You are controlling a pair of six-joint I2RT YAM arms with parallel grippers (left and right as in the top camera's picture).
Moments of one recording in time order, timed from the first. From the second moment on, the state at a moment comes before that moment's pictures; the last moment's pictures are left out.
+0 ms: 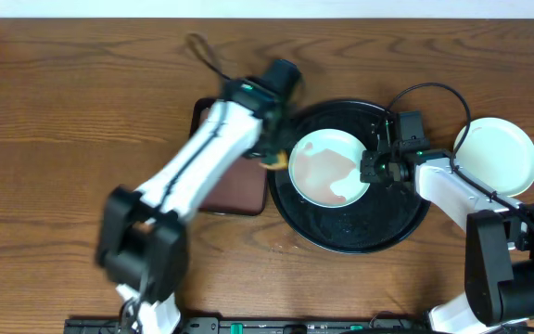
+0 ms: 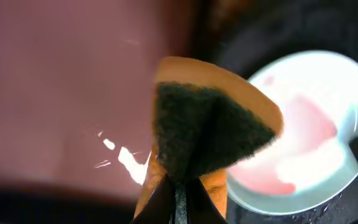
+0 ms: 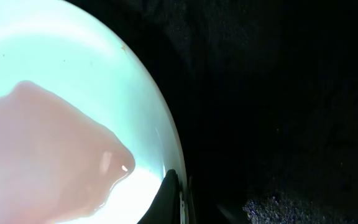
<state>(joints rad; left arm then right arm) -0.49 1.87 1.62 -1.10 0.02 -0.66 0.18 1.73 0.88 -0.32 -0.14 0.22</state>
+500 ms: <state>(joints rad) -0.30 1.83 1.41 -1.09 -0.03 -0.53 0.19 1.58 0.96 -0.43 -0.13 0.14</state>
